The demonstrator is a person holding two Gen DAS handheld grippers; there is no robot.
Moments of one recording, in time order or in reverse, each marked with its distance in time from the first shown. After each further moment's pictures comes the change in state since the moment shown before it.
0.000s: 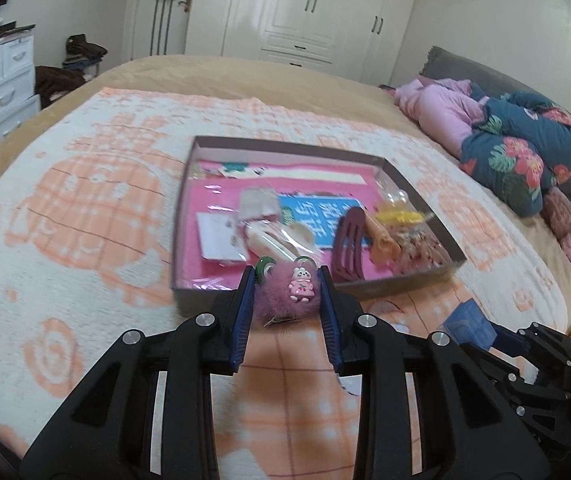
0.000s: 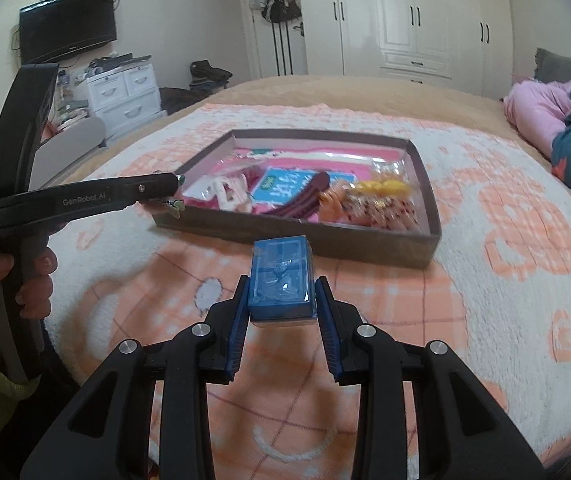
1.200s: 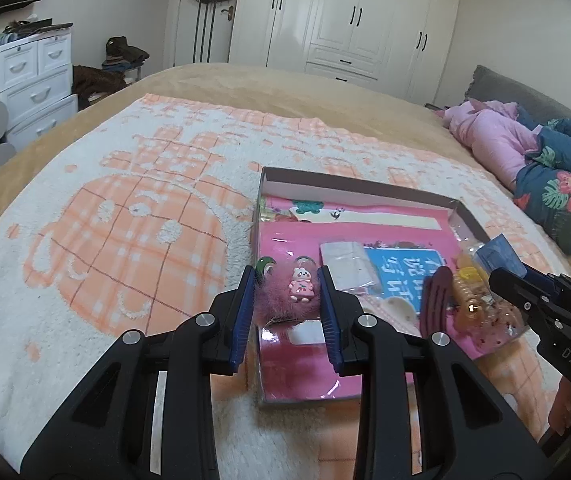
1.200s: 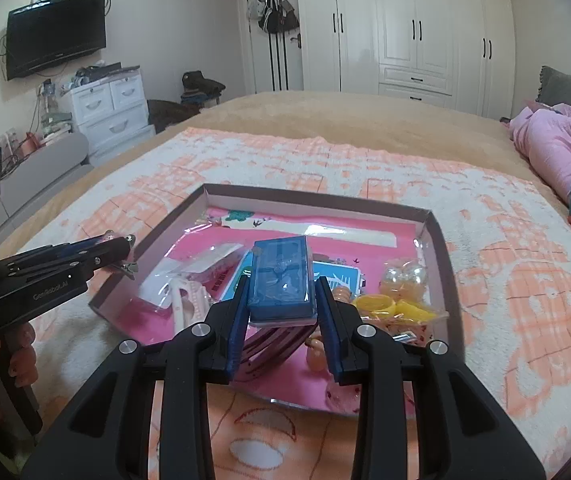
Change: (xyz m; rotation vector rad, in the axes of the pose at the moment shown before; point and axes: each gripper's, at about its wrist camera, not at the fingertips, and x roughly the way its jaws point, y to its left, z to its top) left arm 0.043 0.050 0.039 -0.057 -0.040 0.140; right arm 0.086 -0.017 0.096 -0.016 -0.031 -0.035
